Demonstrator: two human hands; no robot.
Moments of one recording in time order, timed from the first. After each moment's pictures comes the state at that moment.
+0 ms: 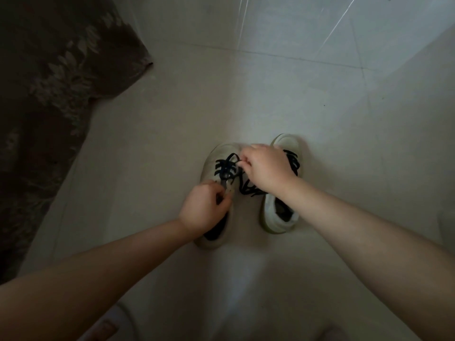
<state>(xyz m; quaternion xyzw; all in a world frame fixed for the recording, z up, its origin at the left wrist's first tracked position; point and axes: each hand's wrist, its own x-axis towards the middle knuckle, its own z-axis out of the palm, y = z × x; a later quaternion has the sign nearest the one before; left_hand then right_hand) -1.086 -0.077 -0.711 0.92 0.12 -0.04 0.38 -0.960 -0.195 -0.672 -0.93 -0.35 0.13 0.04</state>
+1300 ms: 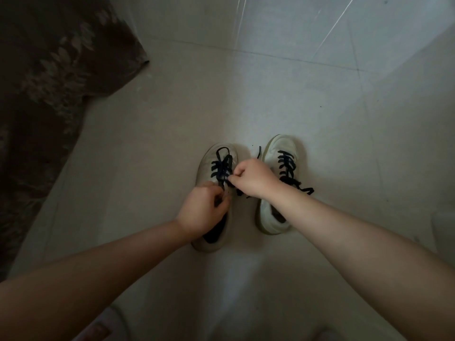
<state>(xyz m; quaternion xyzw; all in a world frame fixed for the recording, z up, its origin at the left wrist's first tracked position) -1.084 -0.080 -0.715 0.91 0.09 -0.03 0.40 -0.977 -0.185 -0.681 -0.91 -0.15 0.33 0.18</state>
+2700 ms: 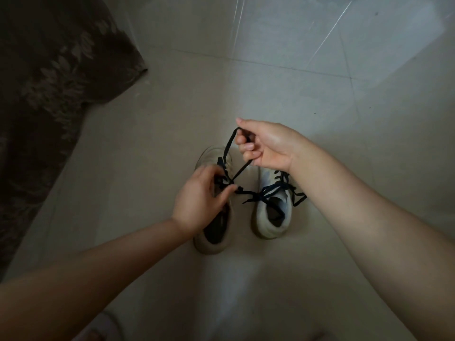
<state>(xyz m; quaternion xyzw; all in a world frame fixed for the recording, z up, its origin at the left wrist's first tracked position) -1.072 -0.080 -0.693 0.89 0.13 0.07 0.43 -0.931 -0.176 -0.603 -0.61 0.11 0.49 0.61</state>
